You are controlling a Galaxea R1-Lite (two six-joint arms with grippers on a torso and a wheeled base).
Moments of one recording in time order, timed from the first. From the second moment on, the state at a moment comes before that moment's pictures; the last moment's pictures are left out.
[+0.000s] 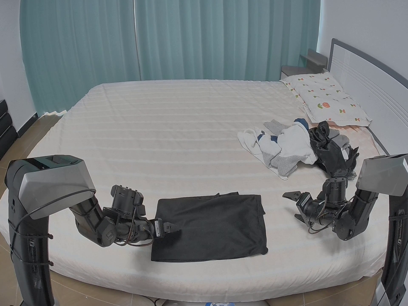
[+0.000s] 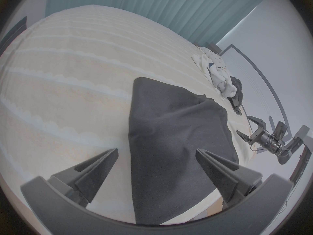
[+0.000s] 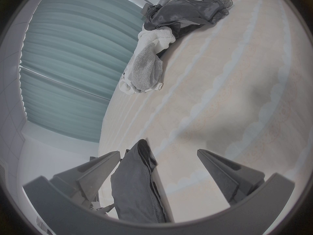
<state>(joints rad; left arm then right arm) -0.32 2.31 -0.78 -0.70 -0.26 -0.46 0.14 2.35 -0.64 -1.18 0.22 0.99</state>
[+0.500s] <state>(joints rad) -0.33 2.34 -0.78 -0.77 -0.26 -0.48 0.14 2.36 -0.64 -1.19 0.22 0.99</state>
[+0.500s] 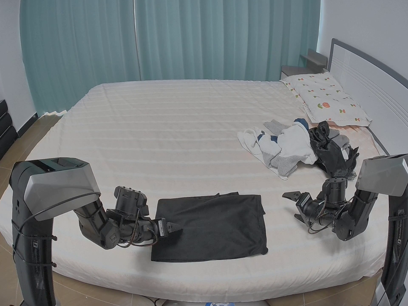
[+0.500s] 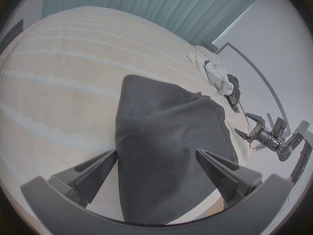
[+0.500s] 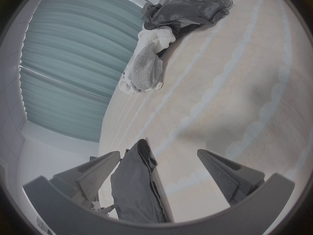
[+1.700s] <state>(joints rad) -0.33 2.30 -0.76 -0.77 -0.26 -0.66 0.14 2.36 -0.64 -1.19 0.22 0.99</state>
